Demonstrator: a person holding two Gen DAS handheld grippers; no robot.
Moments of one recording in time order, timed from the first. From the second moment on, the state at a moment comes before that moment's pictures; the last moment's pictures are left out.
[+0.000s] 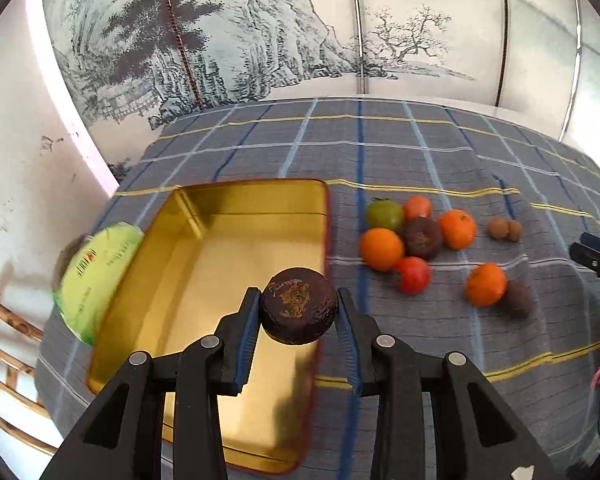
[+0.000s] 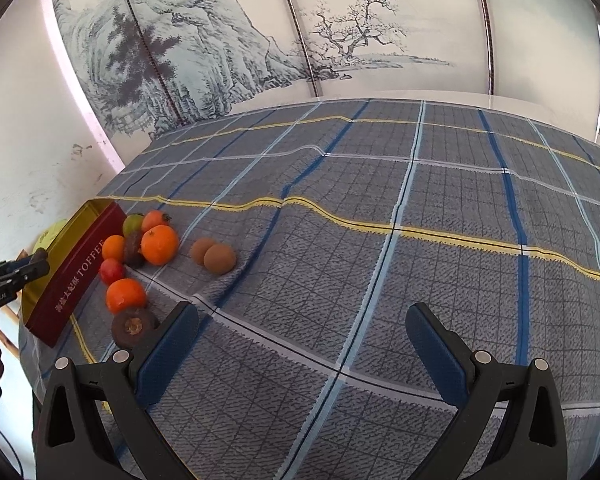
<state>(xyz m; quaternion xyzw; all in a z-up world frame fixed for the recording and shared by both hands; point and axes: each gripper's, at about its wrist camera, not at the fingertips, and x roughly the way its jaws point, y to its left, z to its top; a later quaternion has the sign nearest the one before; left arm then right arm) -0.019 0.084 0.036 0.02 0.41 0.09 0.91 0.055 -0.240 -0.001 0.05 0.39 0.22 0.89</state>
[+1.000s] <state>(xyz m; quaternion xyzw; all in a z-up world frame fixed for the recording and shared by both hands) 0.112 0.189 0.005 0.08 0.51 0.16 0.84 0.062 -0.242 -0.007 0.07 0.41 0.21 0.88</state>
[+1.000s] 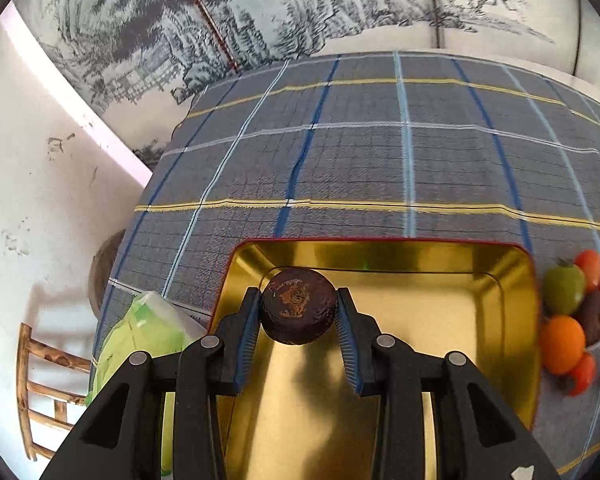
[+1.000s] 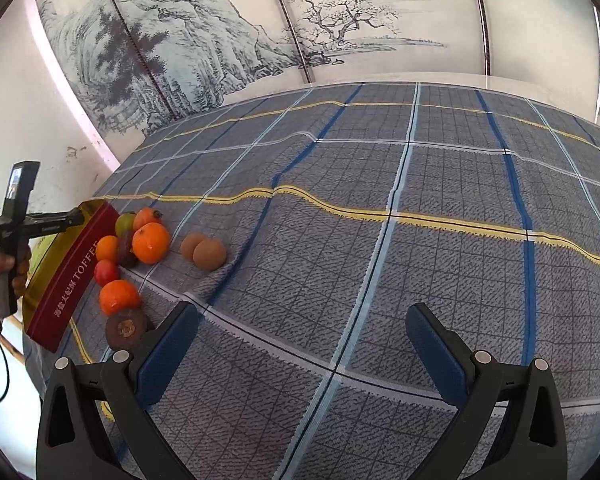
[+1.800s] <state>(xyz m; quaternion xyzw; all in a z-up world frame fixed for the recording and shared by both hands) -0.010 0.154 0.077 -0.02 0.34 0.12 0.93 0.028 -0.153 0.027 -0.03 0.37 0.38 0.85</state>
